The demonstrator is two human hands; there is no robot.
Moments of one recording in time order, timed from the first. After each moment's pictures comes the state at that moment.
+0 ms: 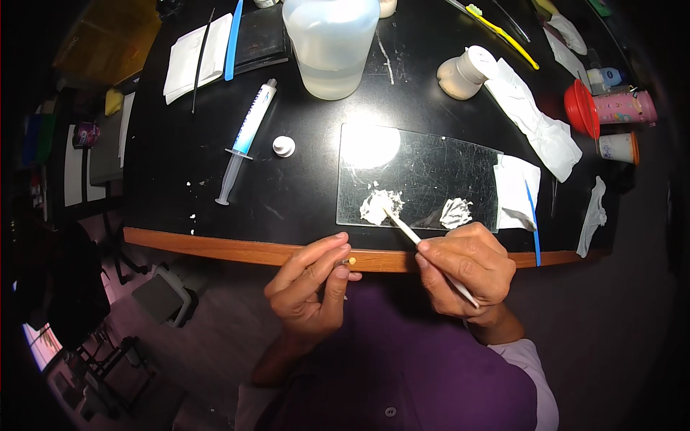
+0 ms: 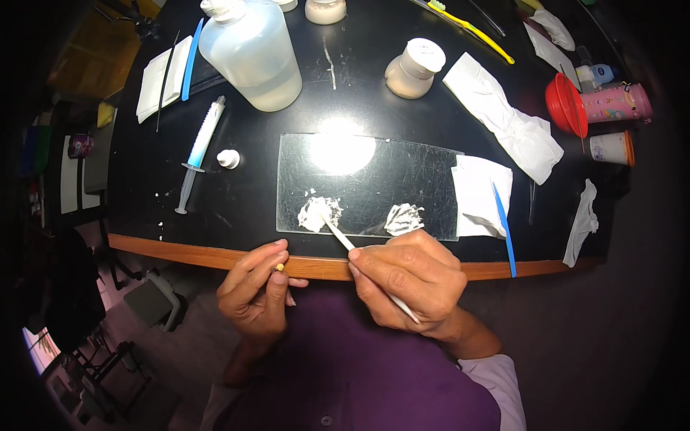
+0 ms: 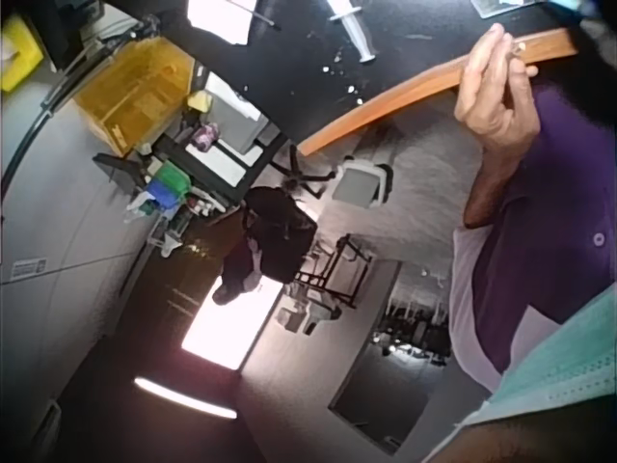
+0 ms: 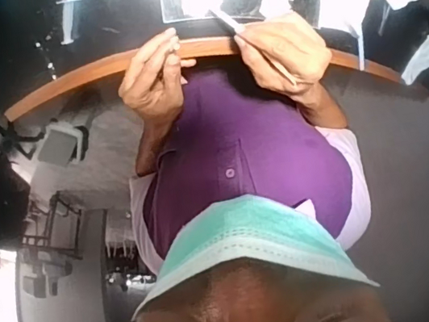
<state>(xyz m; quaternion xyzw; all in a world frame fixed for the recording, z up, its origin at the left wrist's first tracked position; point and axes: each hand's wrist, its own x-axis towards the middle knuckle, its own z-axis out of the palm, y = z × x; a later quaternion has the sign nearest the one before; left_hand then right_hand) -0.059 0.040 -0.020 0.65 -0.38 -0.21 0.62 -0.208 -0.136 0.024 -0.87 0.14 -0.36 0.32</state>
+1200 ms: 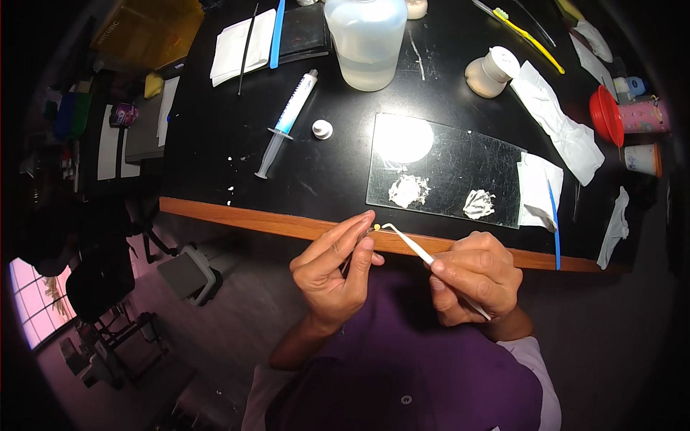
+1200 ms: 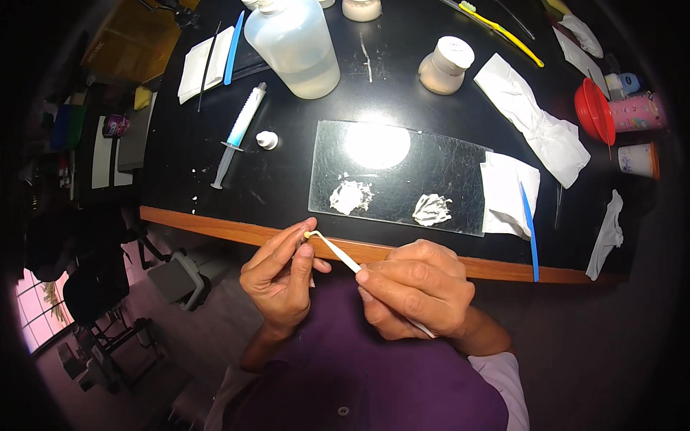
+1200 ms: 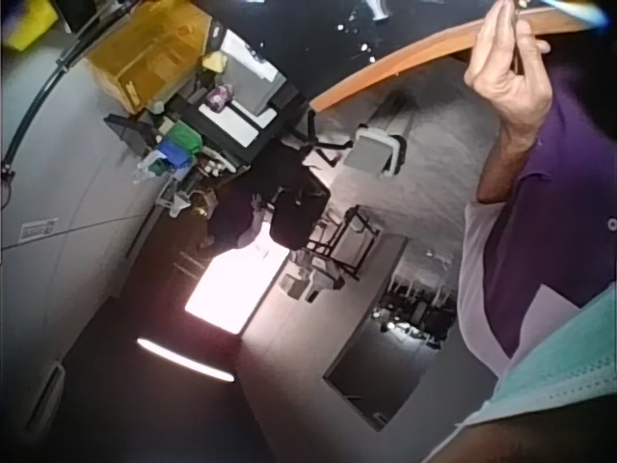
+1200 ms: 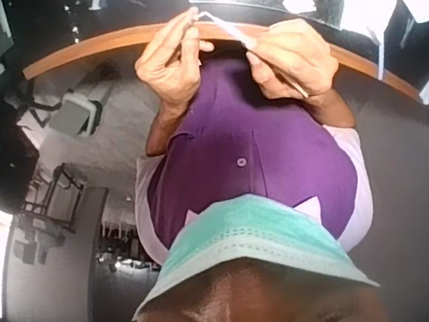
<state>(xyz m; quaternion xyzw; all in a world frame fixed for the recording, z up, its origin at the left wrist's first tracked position) -0.069 0.034 -0.016 0.66 -0.32 -0.19 0.65 -0.209 -0.124 0.021 -0.83 0.05 -0.41 0.39</state>
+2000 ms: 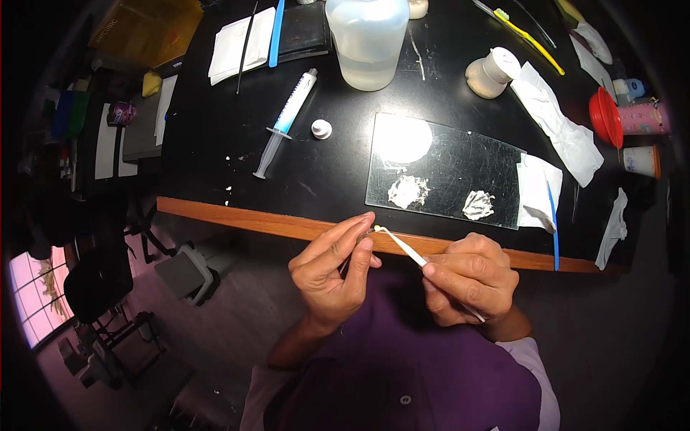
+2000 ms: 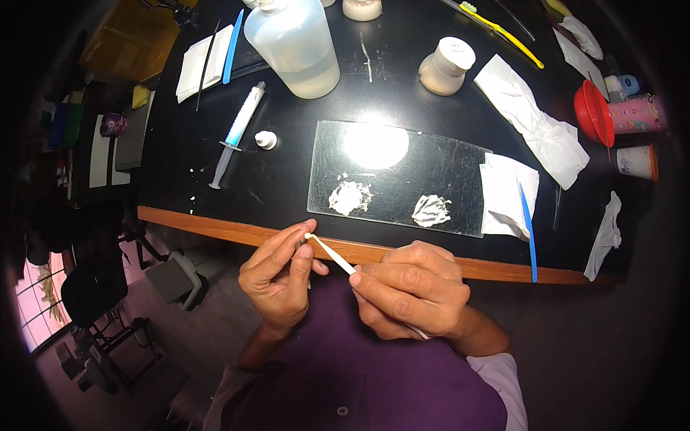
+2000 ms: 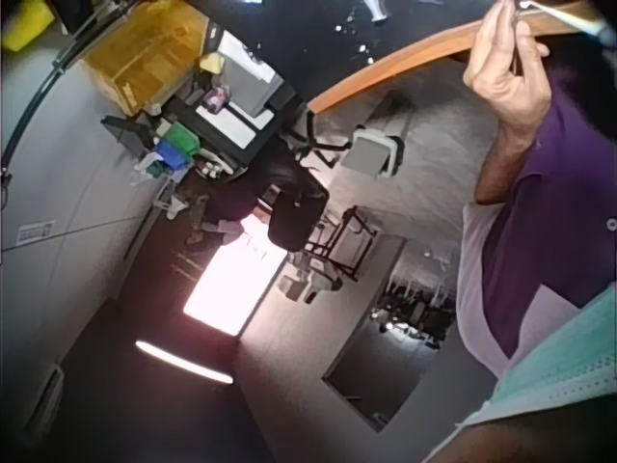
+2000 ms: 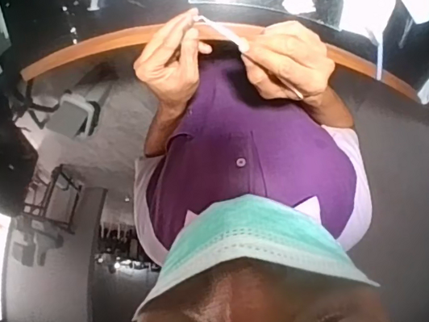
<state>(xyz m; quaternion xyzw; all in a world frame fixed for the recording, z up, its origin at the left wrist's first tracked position) -0.067 0.034 -0.015 0.65 -0.33 -0.20 0.65 -0.208 -0.123 0.019 -0.84 0.04 -0.40 0.37</state>
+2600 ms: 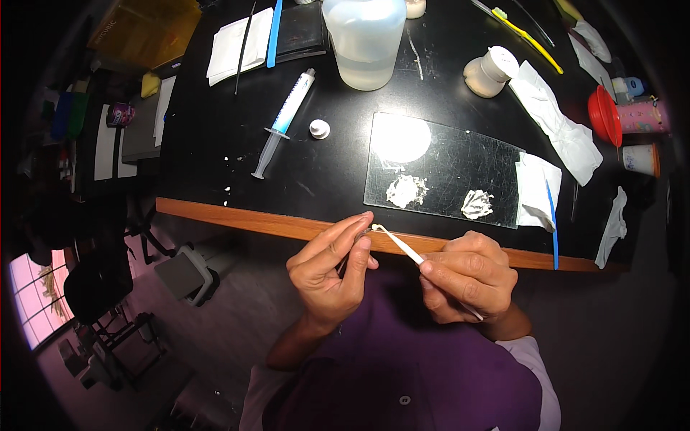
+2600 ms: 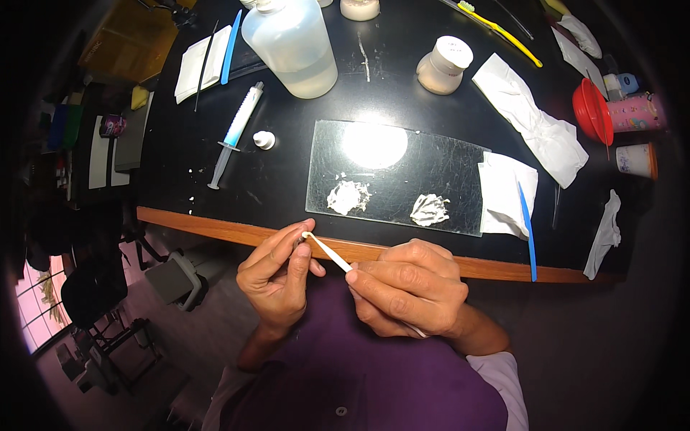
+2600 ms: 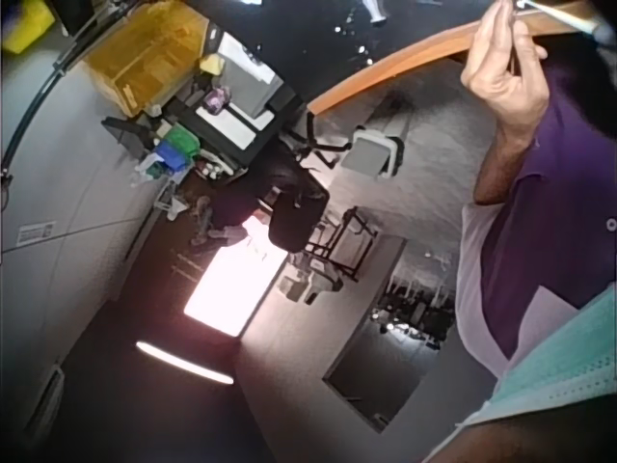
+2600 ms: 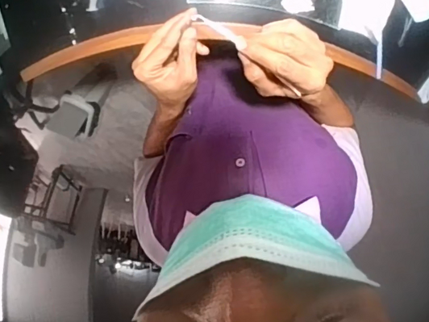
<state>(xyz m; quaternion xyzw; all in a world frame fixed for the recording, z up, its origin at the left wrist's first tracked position) -0.067 0.034 -0.012 0.66 -0.32 -0.21 0.65 -0.207 -0.124 0.020 -0.84 0.03 -0.40 0.37</state>
